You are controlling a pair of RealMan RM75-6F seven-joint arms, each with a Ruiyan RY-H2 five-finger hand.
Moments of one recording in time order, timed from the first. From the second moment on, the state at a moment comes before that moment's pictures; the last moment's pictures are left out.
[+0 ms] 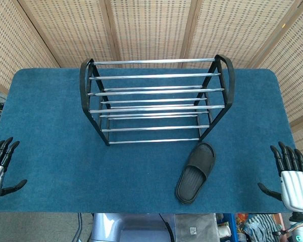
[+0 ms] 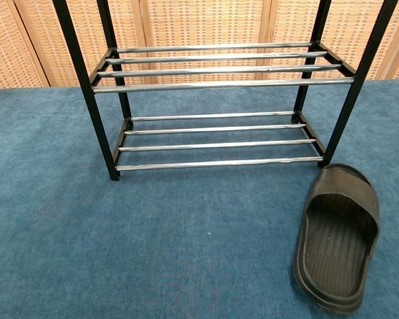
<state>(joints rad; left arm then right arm) -0.06 -0.99 0.00 -1.80 1.58 1.53 0.12 0.01 -1.05 0.07 -1.88 -1.52 1.57 -0.27</state>
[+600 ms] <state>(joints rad) -0.07 -1.00 -0.02 -1.80 1.54 1.50 0.14 0.20 -1.09 0.03 -1.69 -1.84 1.47 0.14</state>
